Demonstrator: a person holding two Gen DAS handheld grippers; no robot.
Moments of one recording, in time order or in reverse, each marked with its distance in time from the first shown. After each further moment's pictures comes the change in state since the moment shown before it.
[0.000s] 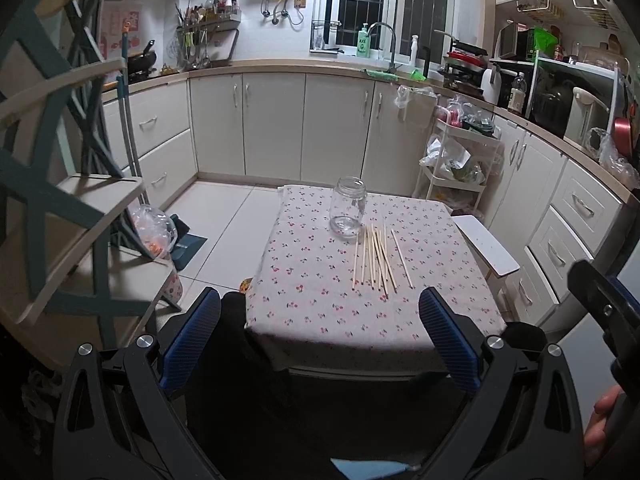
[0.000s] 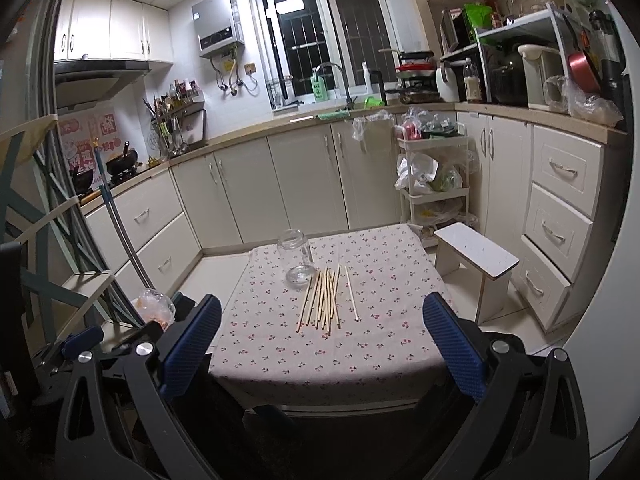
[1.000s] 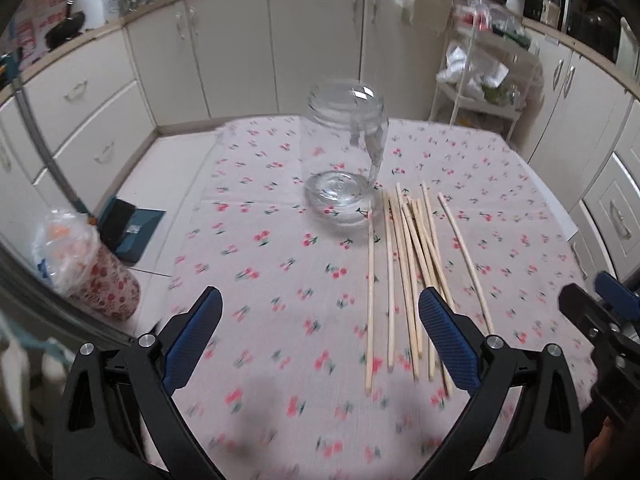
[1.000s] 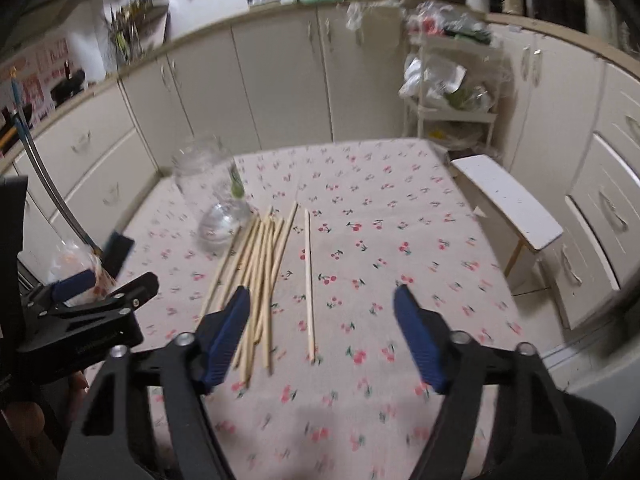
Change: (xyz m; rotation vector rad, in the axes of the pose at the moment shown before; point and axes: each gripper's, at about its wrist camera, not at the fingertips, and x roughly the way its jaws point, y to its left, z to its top) left arm 0.369 -0.057 0.034 0.105 0.290 -0.005; right arm 0.339 -0.060 -0.016 -0.067 0.374 -0.053
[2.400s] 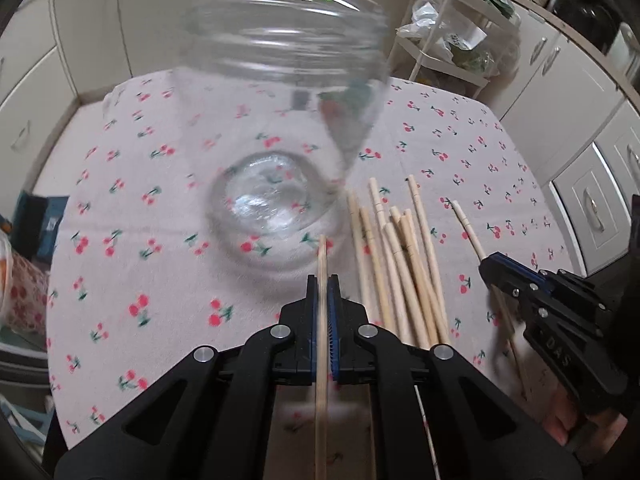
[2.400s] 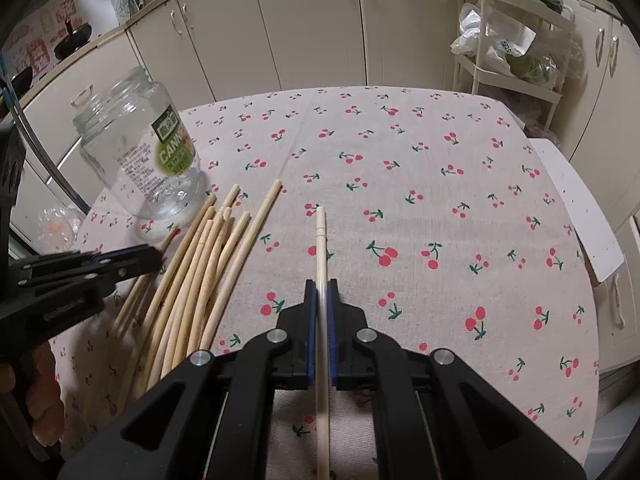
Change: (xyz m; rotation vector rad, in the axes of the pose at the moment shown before) left arm 0.123 -0.016 0.046 0.016 0.174 -0.254; right arm 0.130 -0.014 0.040 -0.085 0.133 0.098
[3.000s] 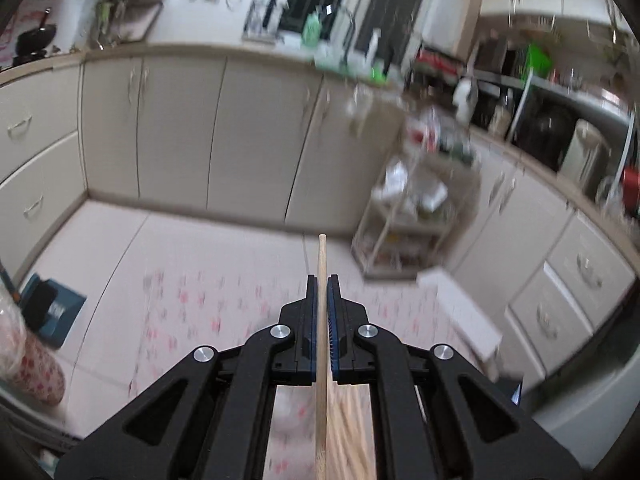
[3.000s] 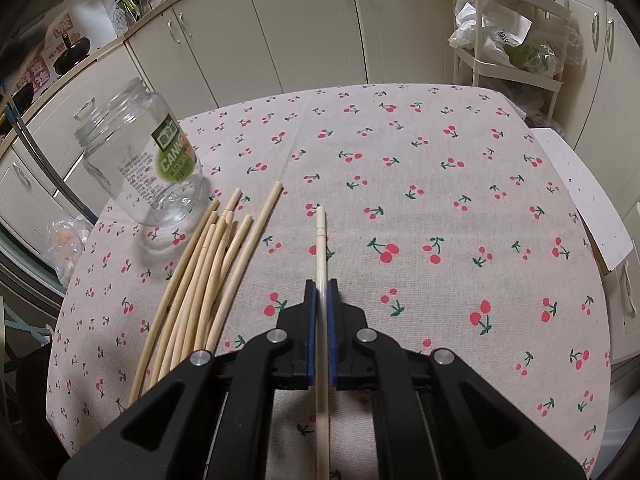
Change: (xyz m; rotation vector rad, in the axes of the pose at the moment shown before) left arm -0.166 0.004 0.075 -0.045 -0.538 -0.091; right arm -0.001 -0.004 -0.002 0.035 -0.012 0.031
